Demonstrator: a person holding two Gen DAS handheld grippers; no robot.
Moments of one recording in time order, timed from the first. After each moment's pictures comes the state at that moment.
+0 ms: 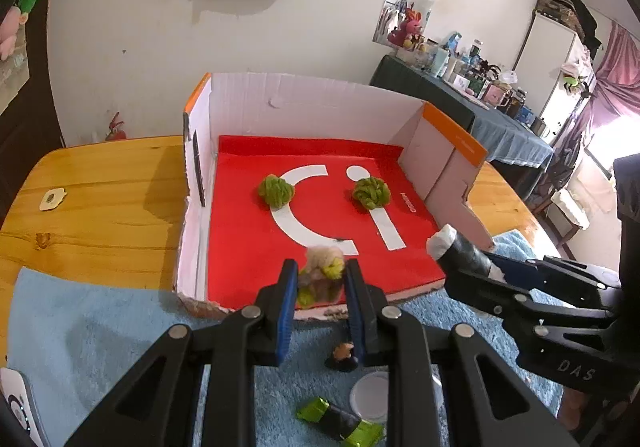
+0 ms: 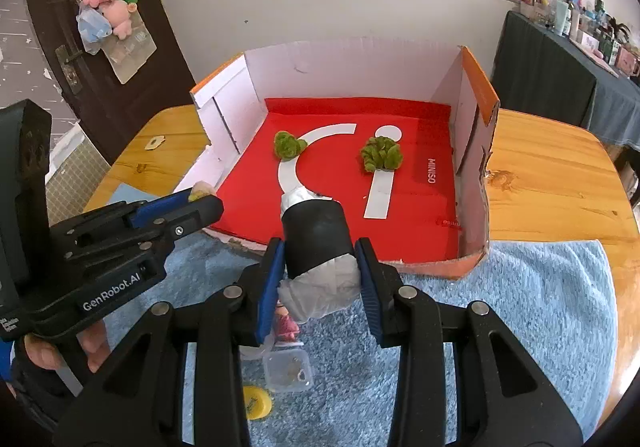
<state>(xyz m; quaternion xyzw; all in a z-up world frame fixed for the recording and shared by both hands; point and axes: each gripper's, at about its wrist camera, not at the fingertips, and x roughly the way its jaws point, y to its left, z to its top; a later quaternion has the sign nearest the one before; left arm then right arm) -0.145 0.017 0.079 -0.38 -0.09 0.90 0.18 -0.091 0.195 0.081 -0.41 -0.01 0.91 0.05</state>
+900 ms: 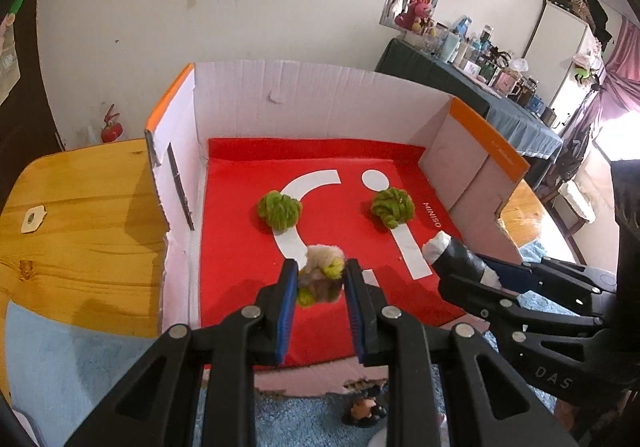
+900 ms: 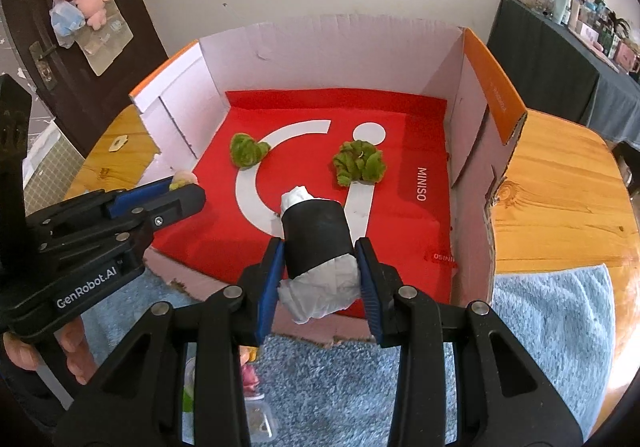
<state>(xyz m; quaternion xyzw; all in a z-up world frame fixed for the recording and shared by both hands) -0.201 0.028 0.066 -0.41 -0.08 0.89 0.18 -0.141 0.223 0.065 -0.44 -0.01 0.89 0.08</state>
